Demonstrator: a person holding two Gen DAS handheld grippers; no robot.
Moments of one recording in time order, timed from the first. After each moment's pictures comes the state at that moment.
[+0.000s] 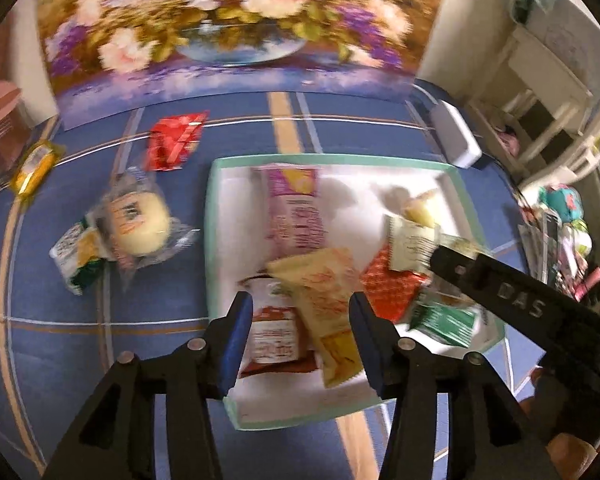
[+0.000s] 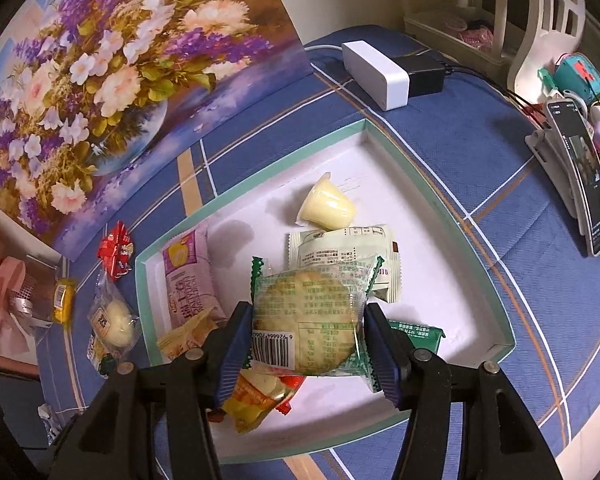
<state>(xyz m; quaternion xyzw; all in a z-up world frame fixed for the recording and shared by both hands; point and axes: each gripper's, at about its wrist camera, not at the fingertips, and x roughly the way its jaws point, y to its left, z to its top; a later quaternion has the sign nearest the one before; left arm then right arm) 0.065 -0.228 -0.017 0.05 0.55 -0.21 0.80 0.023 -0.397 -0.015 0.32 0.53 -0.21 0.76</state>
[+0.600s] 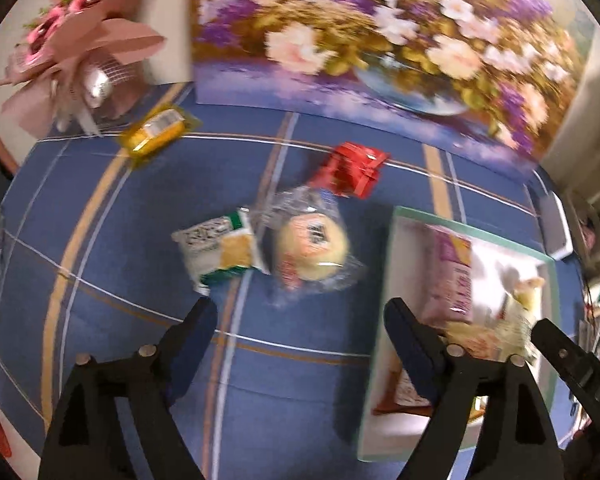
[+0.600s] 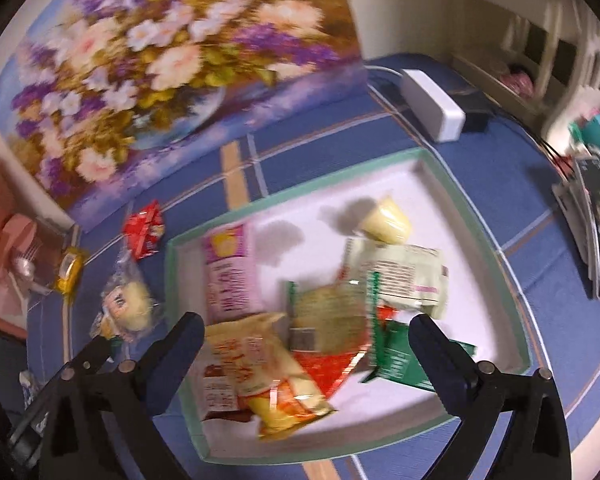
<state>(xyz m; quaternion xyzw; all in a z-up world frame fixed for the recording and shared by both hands) 0.104 -0.131 -0.016 -0.02 0.53 -0.04 0.84 0.046 -0.351 0.001 0.25 0.52 -0.16 0.80</state>
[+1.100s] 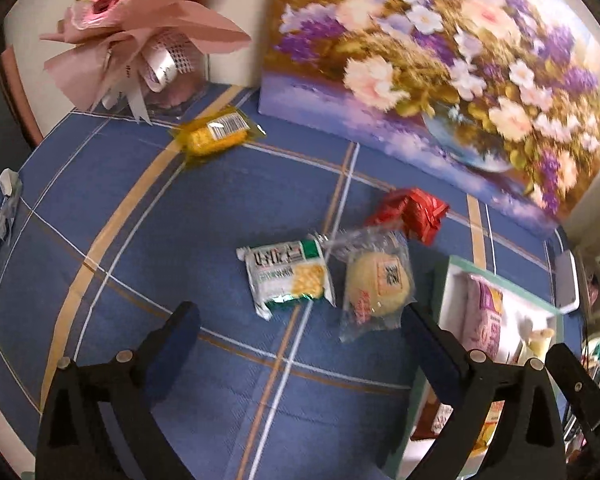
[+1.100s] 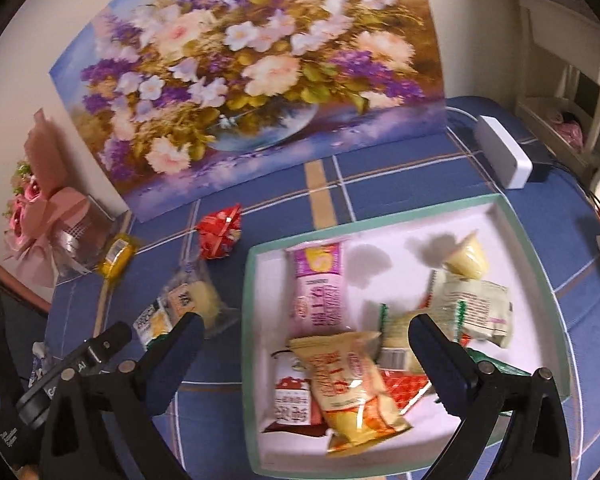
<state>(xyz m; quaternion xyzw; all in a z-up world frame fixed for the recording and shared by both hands) 0.109 -0.070 -0.018 -0.08 0.50 0.00 0.86 0.064 -0.304 0.019 0.22 0.47 -0.09 0.85</state>
